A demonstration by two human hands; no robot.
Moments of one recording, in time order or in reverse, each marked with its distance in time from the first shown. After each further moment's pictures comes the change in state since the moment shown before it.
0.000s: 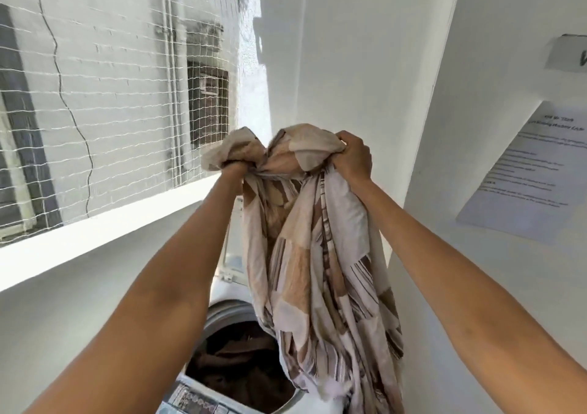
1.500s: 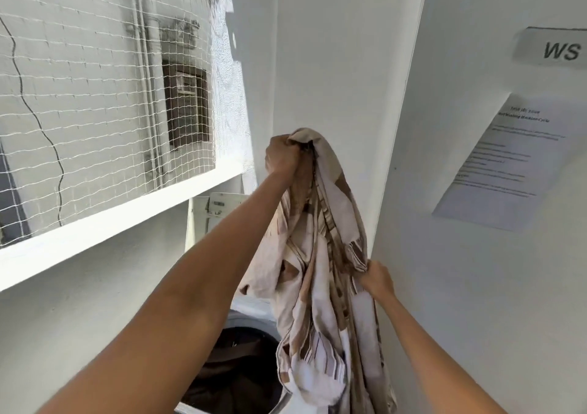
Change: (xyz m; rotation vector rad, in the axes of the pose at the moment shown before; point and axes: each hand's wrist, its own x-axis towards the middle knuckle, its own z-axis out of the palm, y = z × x) left_hand -0.016 0.010 0.134 0.262 0.096 0.498; right_hand -0.147 0.204 -0.007 -0.200 -0.308 0.480
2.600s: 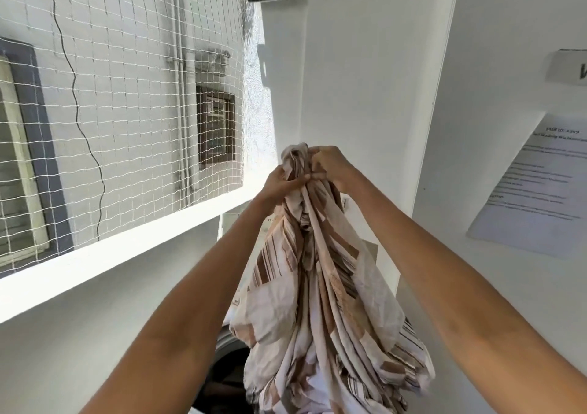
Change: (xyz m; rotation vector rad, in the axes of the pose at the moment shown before) left_hand 0.004 -0.040 -0.080 -0.157 -0.377 -0.030; right_hand 0.034 -0.289 -0.070 0.608 -0.320 -0.335
